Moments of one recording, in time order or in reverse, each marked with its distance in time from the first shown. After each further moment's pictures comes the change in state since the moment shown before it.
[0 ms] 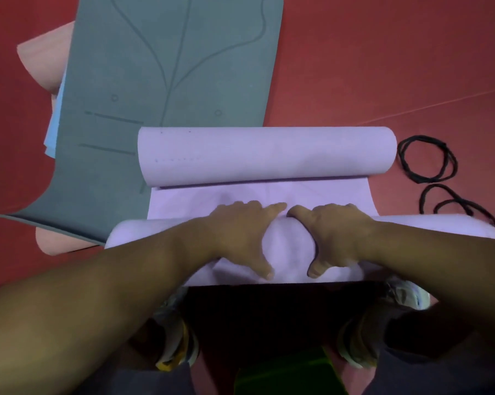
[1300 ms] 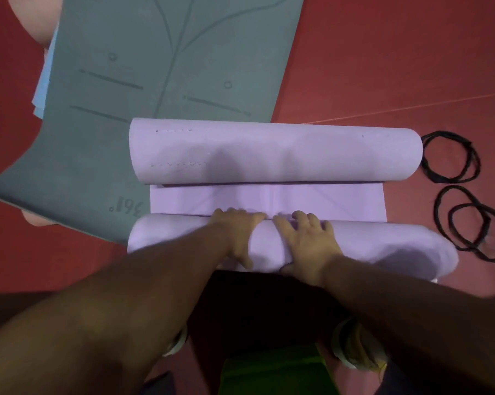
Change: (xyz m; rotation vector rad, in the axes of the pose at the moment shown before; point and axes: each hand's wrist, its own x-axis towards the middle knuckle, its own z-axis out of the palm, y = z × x) left_hand 0.067 -0.050 0.093 -0.010 -0.033 -0.184; right_hand 0.074 -0.024 0.107 -0.069 0.189 0.014
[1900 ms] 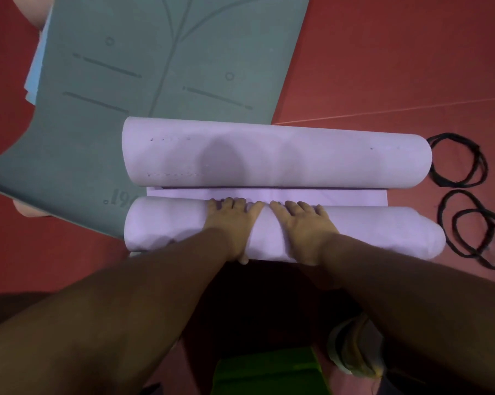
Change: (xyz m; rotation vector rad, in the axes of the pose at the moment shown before) left_hand 0.014 0.001 0.026 0.159 0.137 -0.136; right_hand 0.042 0.020 0.001 -0.020 -0.075 -0.053
